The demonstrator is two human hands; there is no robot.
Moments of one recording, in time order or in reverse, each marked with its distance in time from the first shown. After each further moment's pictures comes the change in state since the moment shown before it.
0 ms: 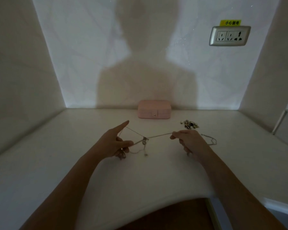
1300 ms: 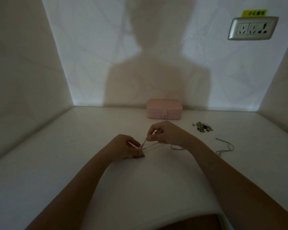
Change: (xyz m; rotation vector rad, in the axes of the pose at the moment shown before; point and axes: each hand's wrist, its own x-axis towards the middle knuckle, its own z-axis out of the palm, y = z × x) left_hand 0.012 -0.002 0.003 0.198 -0.058 -0.200; right_hand 0.044 -0.037 0.062 -0.266 -0.596 -0.342
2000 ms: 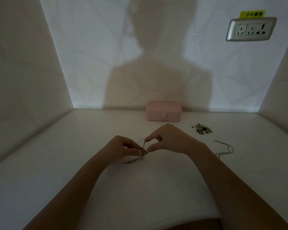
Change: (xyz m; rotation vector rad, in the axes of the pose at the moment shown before) left_hand -0.003 0.000 -0.001 -0.089 0.037 0.132; right_hand -0.018 -0.020 -0.003 -0.542 0.062 -0.121
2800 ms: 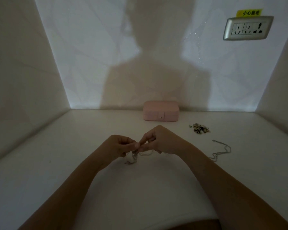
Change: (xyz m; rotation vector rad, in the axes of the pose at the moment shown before) left_hand -0.002 0.005 0.002 -0.244 -0.021 0.013; right_hand 0.005 -0.001 0.014 0.489 -0.076 0.074
